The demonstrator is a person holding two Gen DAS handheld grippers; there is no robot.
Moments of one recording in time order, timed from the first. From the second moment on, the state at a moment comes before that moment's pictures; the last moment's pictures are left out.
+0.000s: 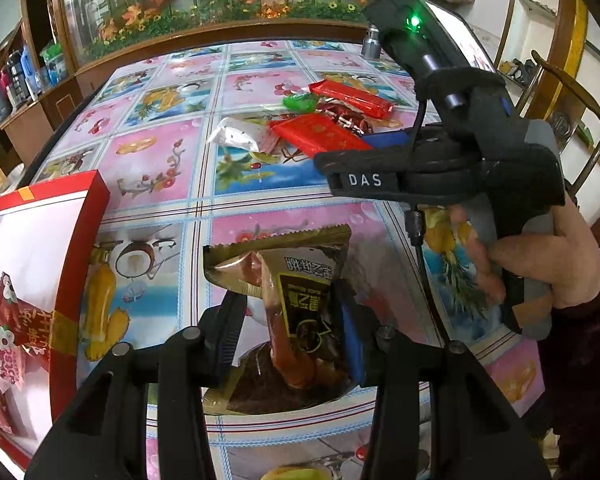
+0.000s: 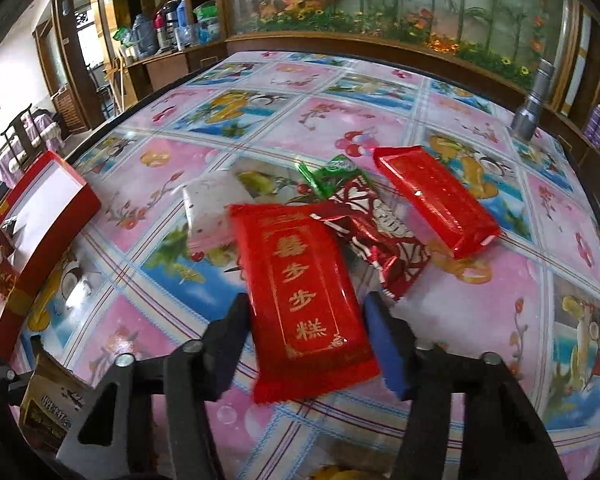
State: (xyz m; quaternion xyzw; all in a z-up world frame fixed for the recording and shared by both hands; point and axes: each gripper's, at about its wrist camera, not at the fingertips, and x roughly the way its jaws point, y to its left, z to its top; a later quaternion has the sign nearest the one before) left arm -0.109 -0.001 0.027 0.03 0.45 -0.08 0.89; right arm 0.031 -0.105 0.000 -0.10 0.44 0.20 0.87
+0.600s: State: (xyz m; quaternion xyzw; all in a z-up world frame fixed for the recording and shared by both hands) left arm -0.117 -0.011 0.027 0.07 0.43 -0.06 0.90; right arm 0.034 -0.107 -0.002 -0.10 0.45 0.19 0.87
